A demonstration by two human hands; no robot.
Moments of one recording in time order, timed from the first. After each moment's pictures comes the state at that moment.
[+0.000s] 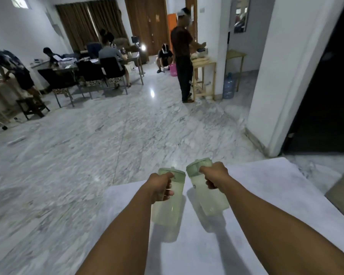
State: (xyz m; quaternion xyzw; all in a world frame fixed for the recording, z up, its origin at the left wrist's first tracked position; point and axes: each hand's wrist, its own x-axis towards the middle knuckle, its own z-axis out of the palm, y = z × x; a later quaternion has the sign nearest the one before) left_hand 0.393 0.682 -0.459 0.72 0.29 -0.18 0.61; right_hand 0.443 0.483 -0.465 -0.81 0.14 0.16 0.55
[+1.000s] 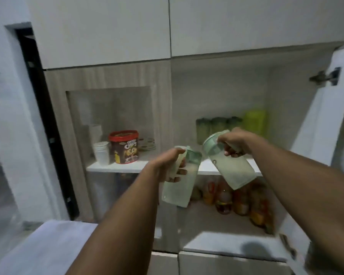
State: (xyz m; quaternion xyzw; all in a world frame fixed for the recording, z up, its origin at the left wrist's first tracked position) left_hand -0.056 0.167 -0.208 0.64 -0.39 -0.51 0.44; right_hand -0.257 0.035 -0.163 -0.71 0.53 -0.26 0.38
